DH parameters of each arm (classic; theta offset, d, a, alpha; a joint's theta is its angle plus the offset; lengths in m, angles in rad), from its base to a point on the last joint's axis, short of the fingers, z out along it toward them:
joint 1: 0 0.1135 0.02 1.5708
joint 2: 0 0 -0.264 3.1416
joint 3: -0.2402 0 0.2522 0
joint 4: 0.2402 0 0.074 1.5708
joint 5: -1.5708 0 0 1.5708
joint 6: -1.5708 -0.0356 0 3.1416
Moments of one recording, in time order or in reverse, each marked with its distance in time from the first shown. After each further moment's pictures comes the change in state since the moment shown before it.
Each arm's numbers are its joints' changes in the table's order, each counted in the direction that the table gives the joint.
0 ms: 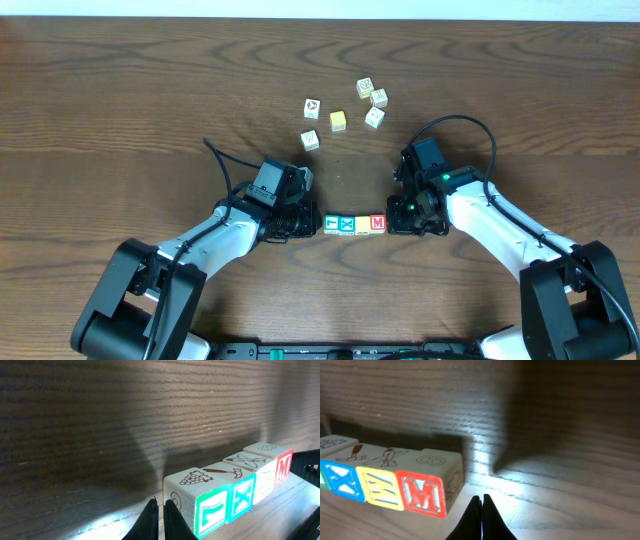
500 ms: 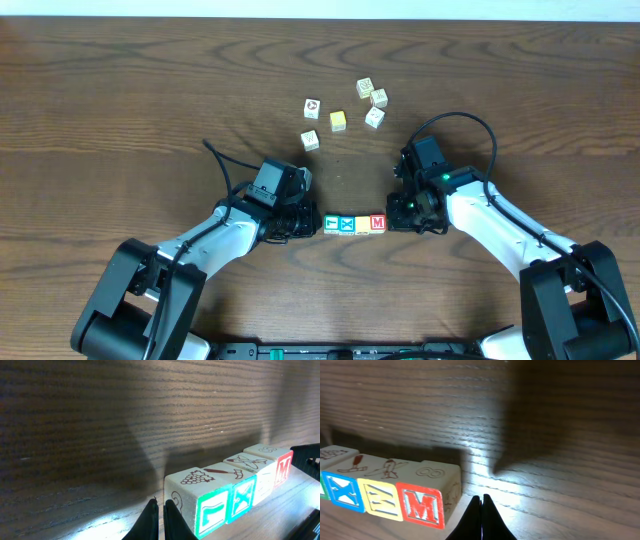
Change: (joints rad) left arm 0.000 0.000 0.000 0.003 0.000 0.023; right arm 0.000 0.000 0.000 -0.035 -0.016 0.007
